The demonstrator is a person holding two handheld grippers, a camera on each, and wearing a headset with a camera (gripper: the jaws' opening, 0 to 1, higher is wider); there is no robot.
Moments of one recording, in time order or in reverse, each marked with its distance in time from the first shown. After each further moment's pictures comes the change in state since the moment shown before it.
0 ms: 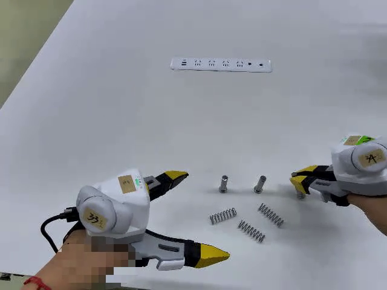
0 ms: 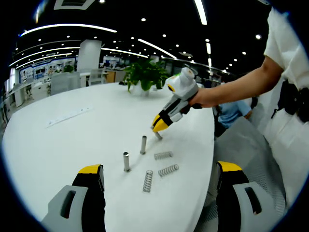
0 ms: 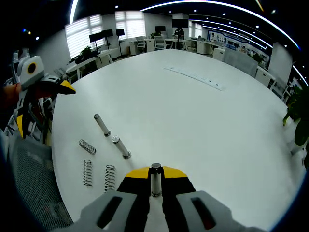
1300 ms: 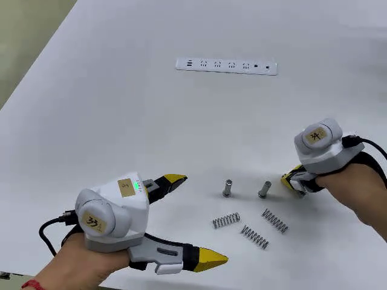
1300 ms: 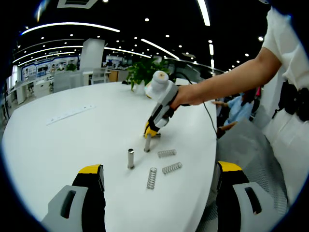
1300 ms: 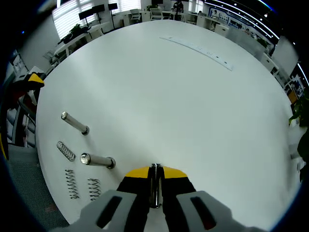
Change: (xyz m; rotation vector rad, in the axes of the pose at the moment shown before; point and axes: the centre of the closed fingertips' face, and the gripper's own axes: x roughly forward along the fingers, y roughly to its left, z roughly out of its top) left arm -0.004 0.009 -0.005 -0.021 -0.005 0.017; right arm 0.057 -0.010 -0.005 0.014 0.290 -0.043
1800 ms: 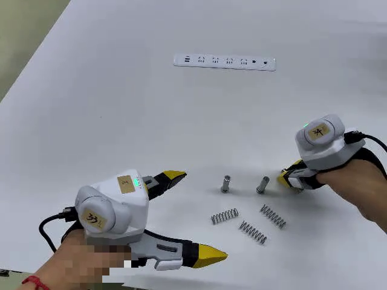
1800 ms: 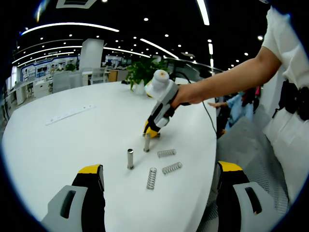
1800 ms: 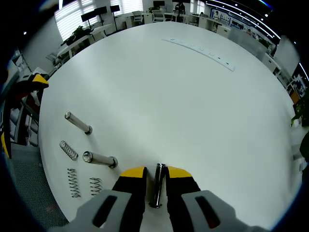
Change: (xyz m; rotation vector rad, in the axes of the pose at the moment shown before) left arm 0.002 0.000 -0.002 0.006 0.004 -0.003; right arm 0.000 -0.001 0.001 -0.001 -0.018 0.032
